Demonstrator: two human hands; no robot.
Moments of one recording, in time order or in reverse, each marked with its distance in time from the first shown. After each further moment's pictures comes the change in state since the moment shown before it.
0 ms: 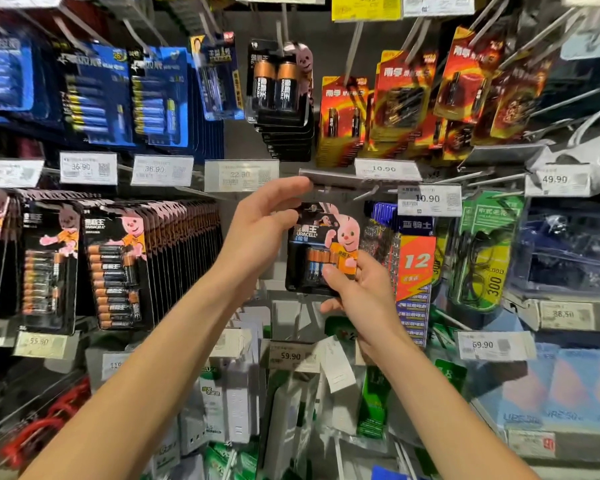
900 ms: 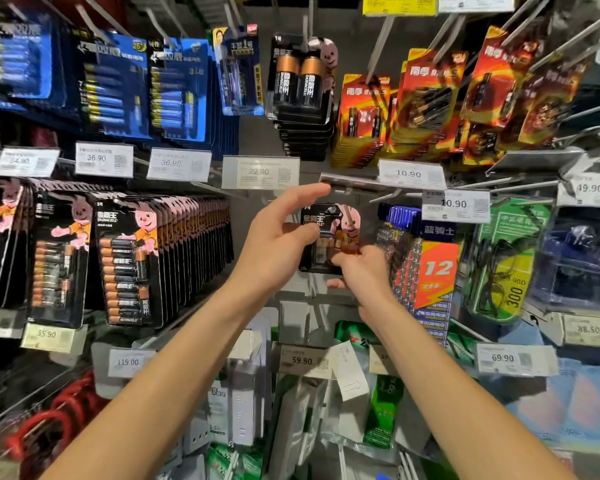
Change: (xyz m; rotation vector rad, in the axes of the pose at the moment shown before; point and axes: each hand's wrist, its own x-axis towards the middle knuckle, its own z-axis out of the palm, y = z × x) left_hand -0.001 -0.022 -0.004 0.089 -0.036 0.106; right_hand 0.066 0.014 0.022 -0.115 0.138 0.187
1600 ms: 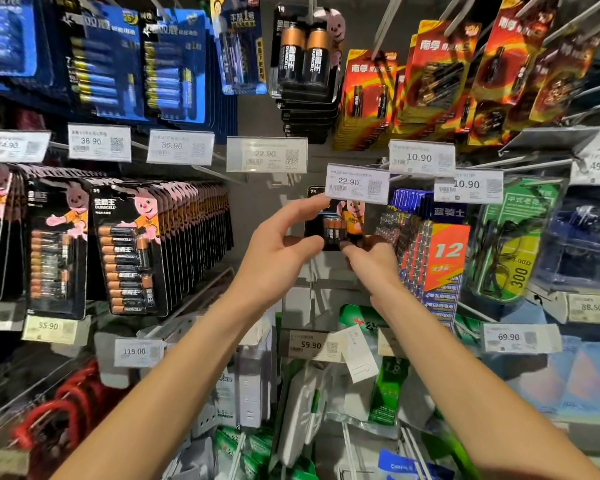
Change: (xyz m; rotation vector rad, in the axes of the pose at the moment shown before) left_hand -0.020 -0.029 -0.009 -0.044 -0.075 -0.057; right_hand 0.002 0.016 -0.003 -0.199 0.116 0.041
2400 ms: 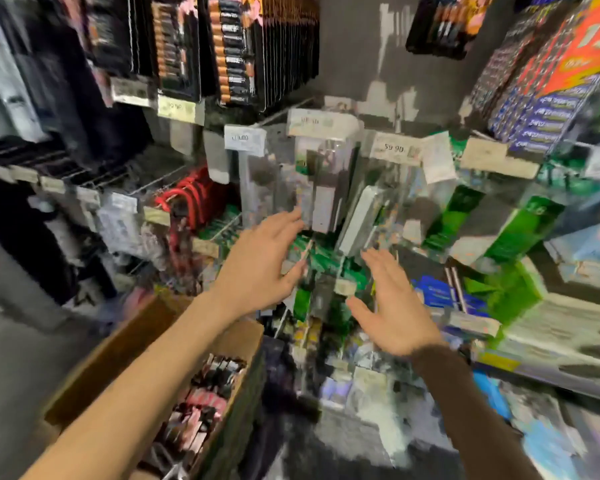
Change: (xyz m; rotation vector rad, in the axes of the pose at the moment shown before) left_hand -0.304 -0.055 -0.043 0.993 -0.291 -0.208; right_hand -0.279 0.163 -0.044 -0.763 -0.741 -0.297
